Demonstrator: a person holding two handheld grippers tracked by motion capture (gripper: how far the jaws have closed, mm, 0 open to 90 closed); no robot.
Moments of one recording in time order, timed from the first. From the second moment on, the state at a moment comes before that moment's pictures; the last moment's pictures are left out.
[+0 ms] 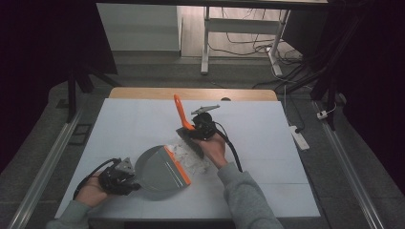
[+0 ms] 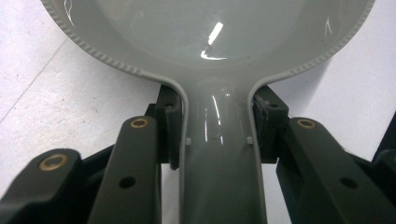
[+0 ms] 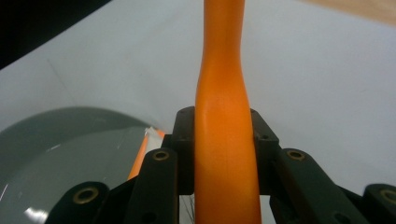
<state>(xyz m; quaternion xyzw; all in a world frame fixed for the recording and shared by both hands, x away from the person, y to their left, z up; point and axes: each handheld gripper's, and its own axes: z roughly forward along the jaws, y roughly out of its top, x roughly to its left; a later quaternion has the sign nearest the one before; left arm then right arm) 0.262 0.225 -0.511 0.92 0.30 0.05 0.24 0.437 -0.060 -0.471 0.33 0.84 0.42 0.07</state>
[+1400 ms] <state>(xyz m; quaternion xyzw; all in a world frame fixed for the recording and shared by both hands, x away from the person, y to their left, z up) 0.262 0.226 -0.511 0.92 0.30 0.05 0.24 0.452 -0.024 -0.489 0.29 0.89 0.34 0.06</state>
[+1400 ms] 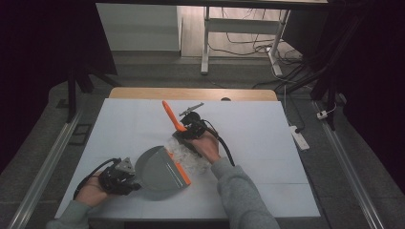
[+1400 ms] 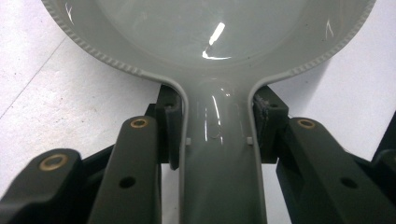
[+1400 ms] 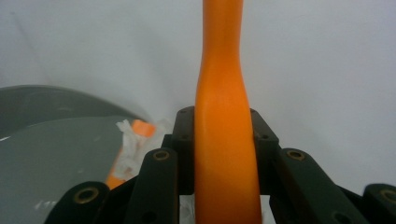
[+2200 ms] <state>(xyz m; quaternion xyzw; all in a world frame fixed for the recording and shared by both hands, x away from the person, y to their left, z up) 0.263 0.226 -0.512 0.92 0.30 0.05 0.24 0.421 -0.054 -0.445 0.29 0.85 0.42 0.11</state>
